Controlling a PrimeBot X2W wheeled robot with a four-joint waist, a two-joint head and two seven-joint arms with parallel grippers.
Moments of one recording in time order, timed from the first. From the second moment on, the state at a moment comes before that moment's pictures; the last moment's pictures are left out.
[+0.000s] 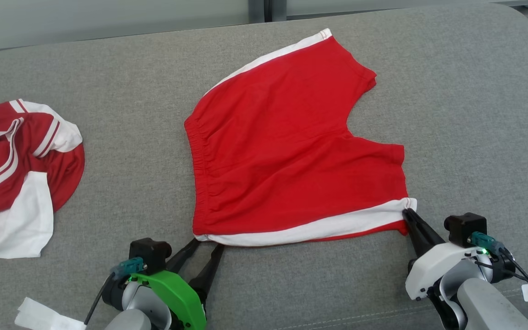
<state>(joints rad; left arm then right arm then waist) -0.21 0.17 -0.62 0.42 -0.66 -0.12 -0.12 -0.16 -0.18 0.35 0.55 0.34 0.03 -0.23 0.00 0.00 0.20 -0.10</state>
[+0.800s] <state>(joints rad) -0.27 0.14 -0.69 0.44 -0.68 -0.12 -0.16 -0.18 -0.17 0.35 0.61 0.34 0.06 -0.24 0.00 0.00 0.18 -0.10</state>
